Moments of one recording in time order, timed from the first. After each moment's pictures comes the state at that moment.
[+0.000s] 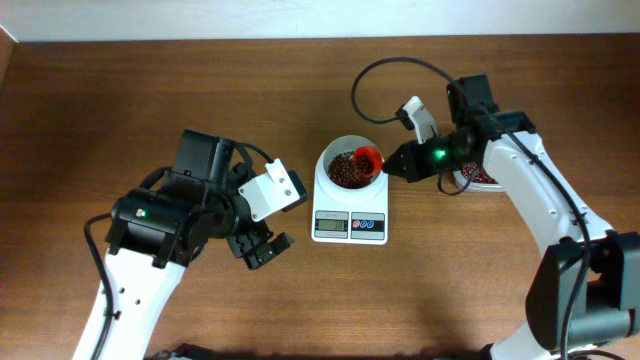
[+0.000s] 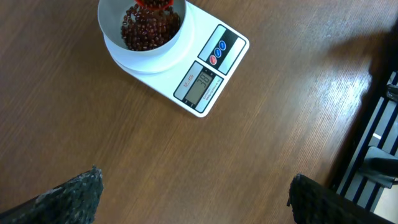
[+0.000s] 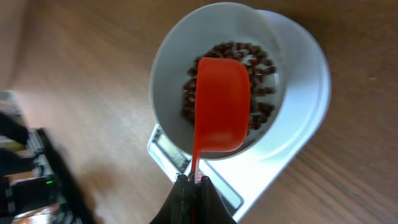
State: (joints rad) left arm -0.29 1.21 1.30 -1.22 0.36 0.72; right arm 0.16 1.77 1.36 -0.84 -0.68 -0.16
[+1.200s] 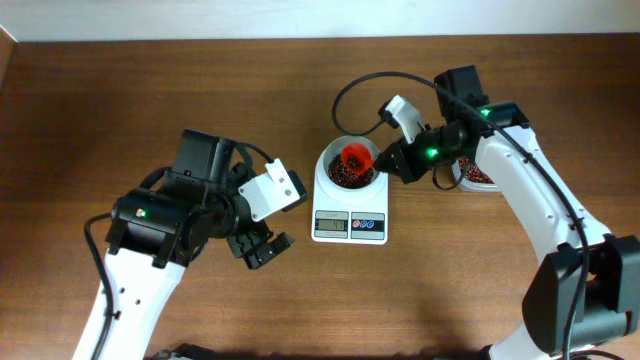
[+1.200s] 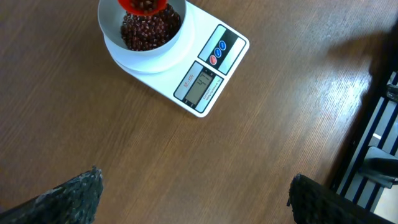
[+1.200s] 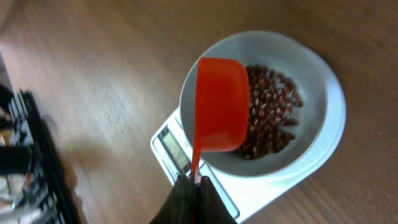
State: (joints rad) left arm -0.29 1.21 1.30 -1.22 0.36 0.72; right arm 0.21 1.77 1.44 -0.91 -0.70 -0.38
